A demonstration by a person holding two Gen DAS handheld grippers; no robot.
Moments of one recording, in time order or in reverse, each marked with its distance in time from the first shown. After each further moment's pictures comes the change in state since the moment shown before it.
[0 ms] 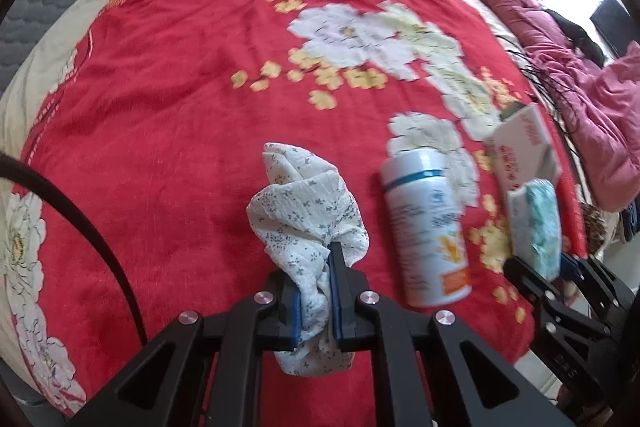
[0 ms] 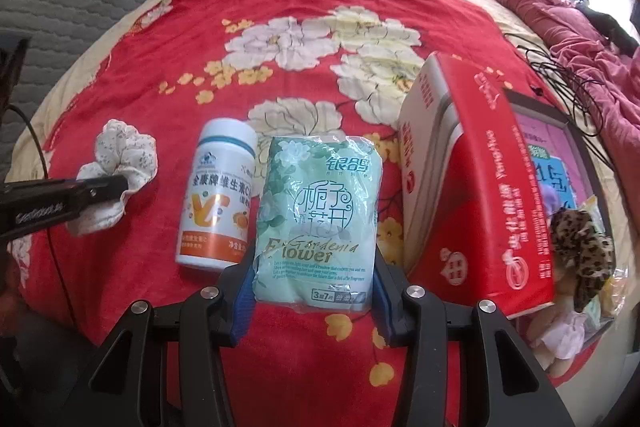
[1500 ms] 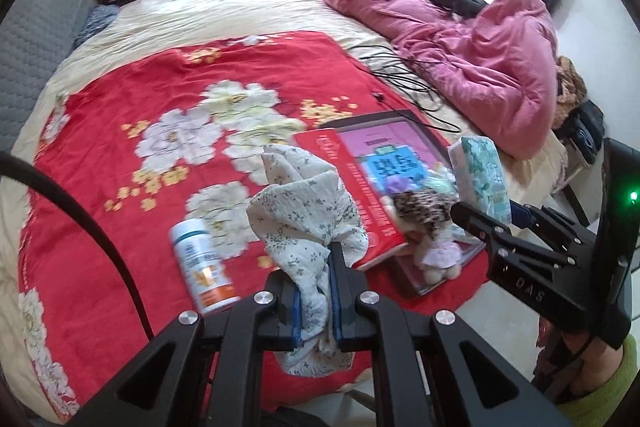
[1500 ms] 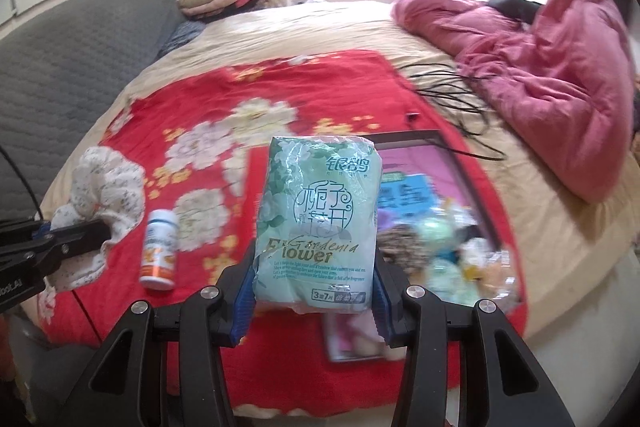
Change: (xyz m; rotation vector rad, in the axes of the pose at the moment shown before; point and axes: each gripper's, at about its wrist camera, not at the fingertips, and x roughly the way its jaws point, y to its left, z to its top) left arm -0.105 -0.209 -0.020 0.335 -0.148 -0.133; right arm -0.147 -0.155 -0.034 0.214 -0.221 -0.051
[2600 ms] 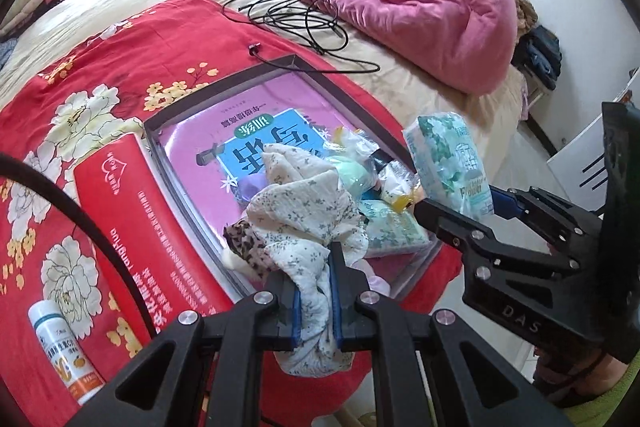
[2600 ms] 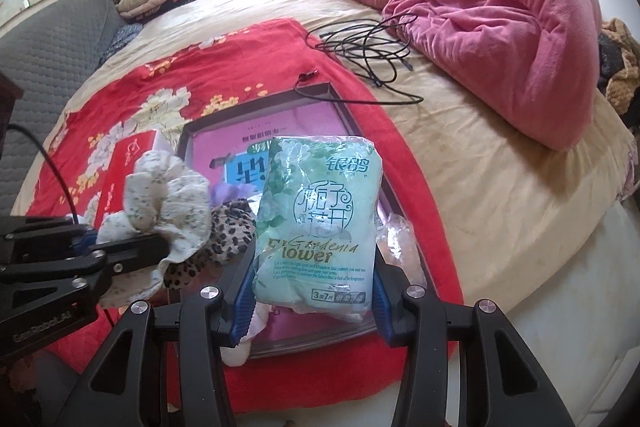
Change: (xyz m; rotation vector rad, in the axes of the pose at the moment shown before) left arm 0.147 -0.132 0.031 0.211 0.166 -0.152; right arm 0.044 -0.132 -0.020 0.123 0.090 -0.083
